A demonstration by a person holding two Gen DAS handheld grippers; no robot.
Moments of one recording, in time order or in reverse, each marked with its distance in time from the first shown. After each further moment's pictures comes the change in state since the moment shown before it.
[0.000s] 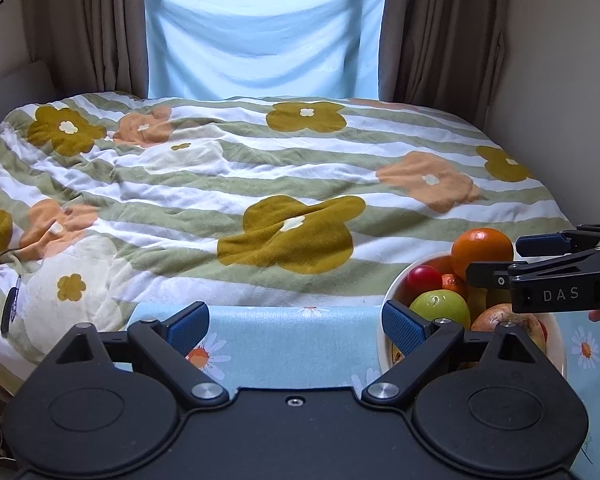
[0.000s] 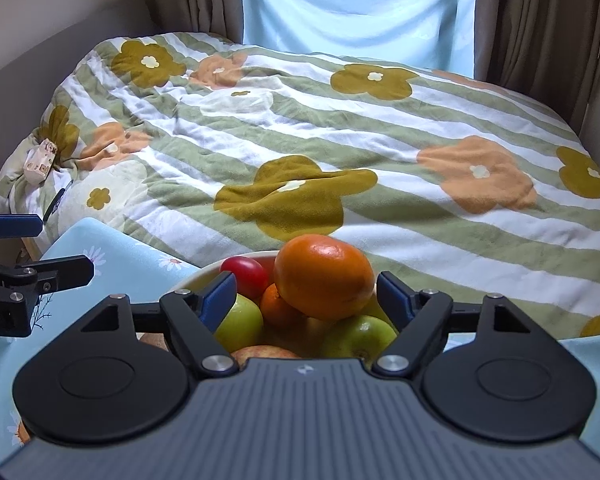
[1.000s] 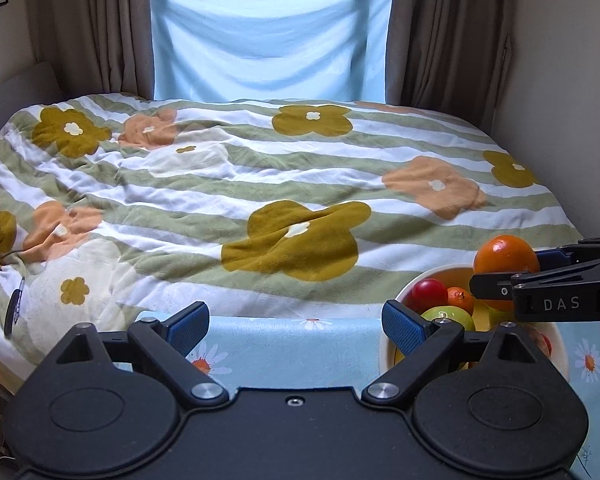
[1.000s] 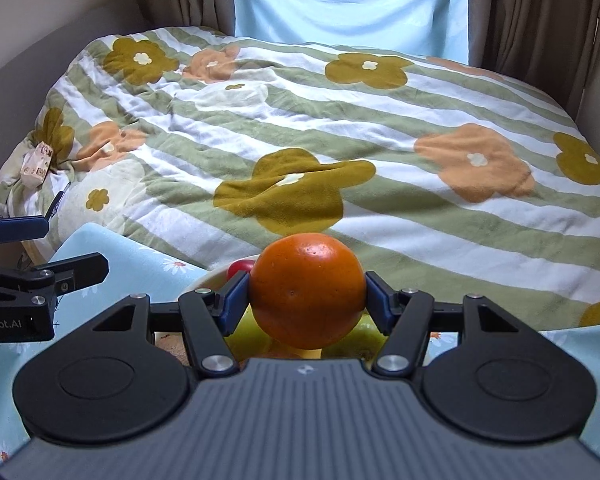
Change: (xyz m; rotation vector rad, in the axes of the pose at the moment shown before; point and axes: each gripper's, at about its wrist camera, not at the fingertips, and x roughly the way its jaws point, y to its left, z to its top) left arm 0.005 -0.001 0.009 -0.017 -0.002 0.020; right arm 0.011 0.006 0.010 0.022 0.054 -0.001
